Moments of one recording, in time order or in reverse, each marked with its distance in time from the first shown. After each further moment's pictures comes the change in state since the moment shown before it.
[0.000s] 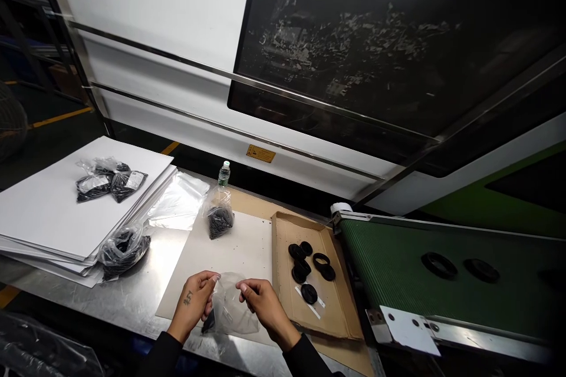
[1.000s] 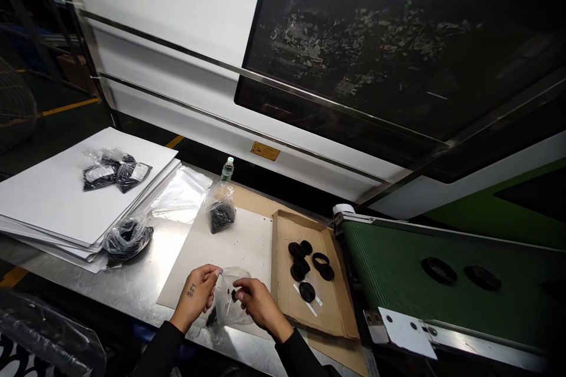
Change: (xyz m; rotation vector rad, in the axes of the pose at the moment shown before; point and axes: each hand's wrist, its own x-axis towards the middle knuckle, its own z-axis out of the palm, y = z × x) left_hand -0.004 -0.003 0.003 -0.015 0.005 -0.007; right_hand 0.005 0.020 0.003 -0.229 -0.087 0.013
